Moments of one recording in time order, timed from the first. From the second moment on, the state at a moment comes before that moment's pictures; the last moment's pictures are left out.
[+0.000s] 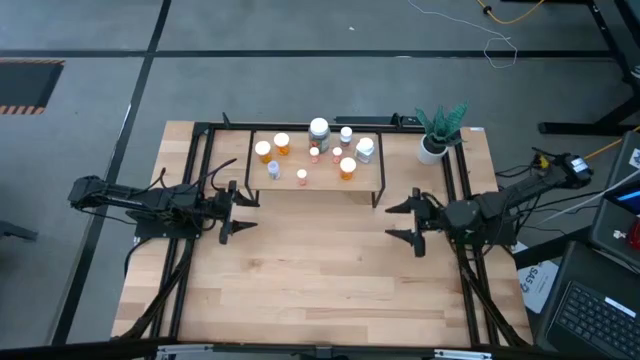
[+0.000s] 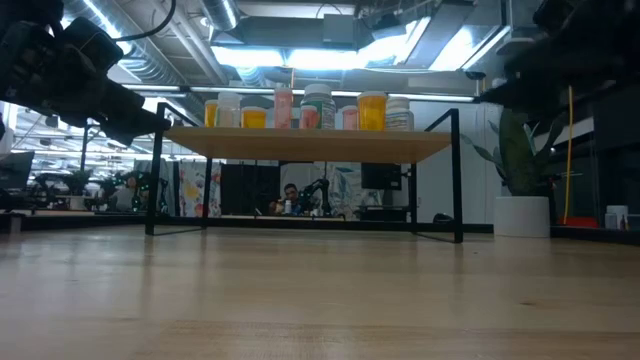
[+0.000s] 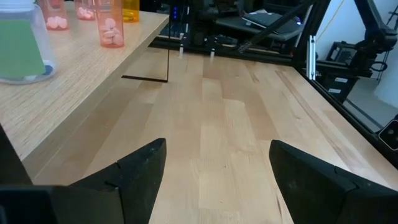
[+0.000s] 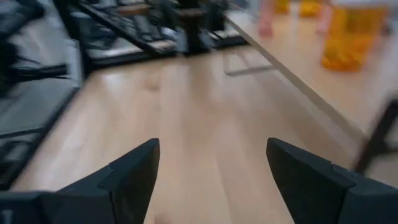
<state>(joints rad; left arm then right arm) -0.10 0.19 0.01 0.10 -0.12 -0.15 0.41 0.70 0.26 0.15 0.46 0.29</state>
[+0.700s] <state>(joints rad) -0.10 0.19 0.01 0.10 -0.12 -0.15 0.10 0.51 0.25 0.06 0.14 0.10</state>
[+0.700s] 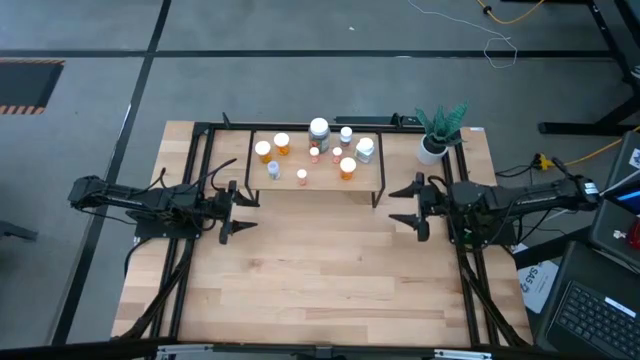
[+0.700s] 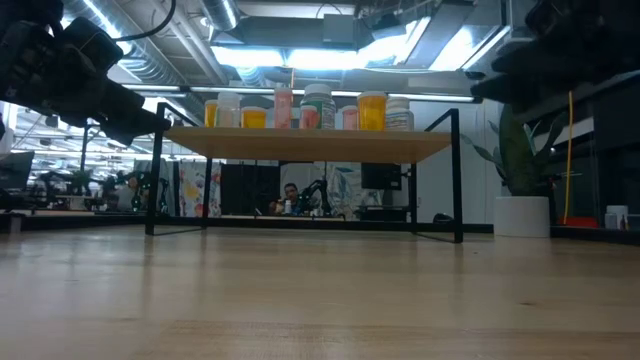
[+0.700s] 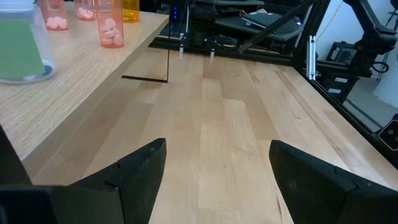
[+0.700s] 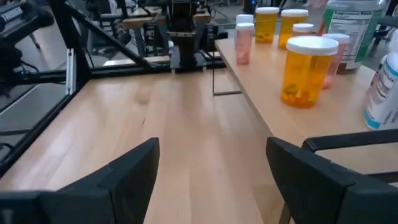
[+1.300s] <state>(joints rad) -0.10 0.19 0.01 0.10 -0.12 -0.15 0.11 0.34 0.02 0.15 0.16 0.13</state>
